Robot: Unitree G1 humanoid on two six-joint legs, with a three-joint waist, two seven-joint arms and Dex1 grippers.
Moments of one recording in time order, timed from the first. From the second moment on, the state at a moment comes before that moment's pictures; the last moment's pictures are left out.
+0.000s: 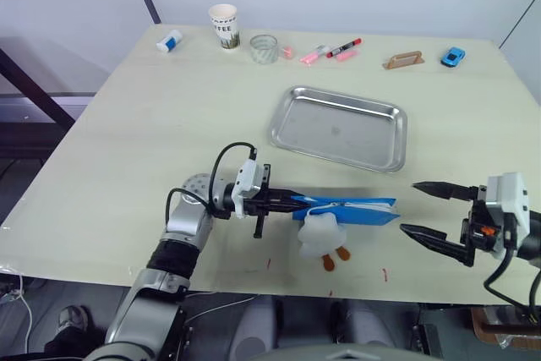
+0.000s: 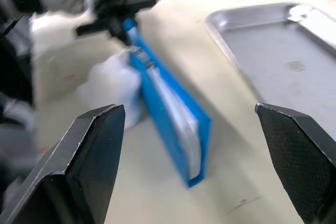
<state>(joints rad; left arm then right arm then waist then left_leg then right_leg) -0.45 0.42 -0.16 0.33 -0.39 -0.09 -1.51 0.16 -0.77 -0.33 -0.48 0.64 0.37 1.09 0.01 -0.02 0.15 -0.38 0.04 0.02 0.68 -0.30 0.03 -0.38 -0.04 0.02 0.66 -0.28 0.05</state>
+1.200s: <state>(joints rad) -0.46 0.42 -0.16 0.32 -0.39 -0.08 -1.51 -0.11 -0.67 -0.03 -0.06 0.46 0.06 1.29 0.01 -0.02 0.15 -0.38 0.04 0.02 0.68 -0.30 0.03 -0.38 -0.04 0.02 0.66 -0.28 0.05</state>
